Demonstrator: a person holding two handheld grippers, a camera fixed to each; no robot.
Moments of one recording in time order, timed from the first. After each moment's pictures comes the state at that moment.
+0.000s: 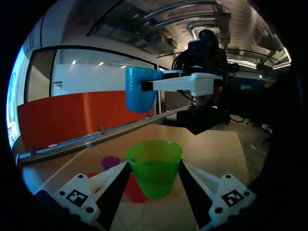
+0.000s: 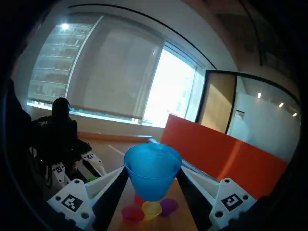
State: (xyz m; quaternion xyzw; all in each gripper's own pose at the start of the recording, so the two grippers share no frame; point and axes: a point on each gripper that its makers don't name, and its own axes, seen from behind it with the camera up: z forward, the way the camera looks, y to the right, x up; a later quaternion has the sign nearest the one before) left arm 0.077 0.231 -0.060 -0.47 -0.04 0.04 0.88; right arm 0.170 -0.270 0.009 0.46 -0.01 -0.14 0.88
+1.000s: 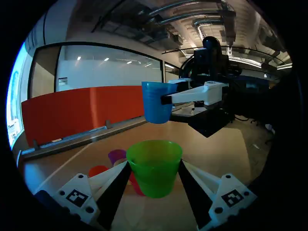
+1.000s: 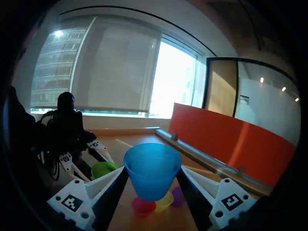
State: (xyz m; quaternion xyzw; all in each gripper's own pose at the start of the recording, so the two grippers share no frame) left arm 0.068 0.208 -0.055 -0.44 -0.07 0.05 0.89; right arm 0.129 -0.261 -0.006 0.48 -0.06 -0.12 0.87
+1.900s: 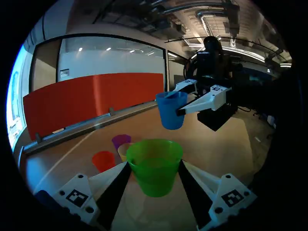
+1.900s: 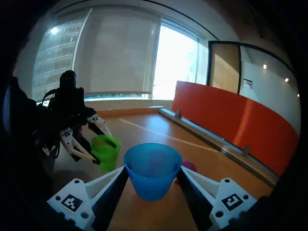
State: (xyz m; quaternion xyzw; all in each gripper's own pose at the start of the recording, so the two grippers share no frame) left arm 0.033 0.187 -0.055 -0.43 -0.12 0.07 0.89; right arm 0.056 -0.231 -0.013 0.49 -0.14 -0.14 0.85
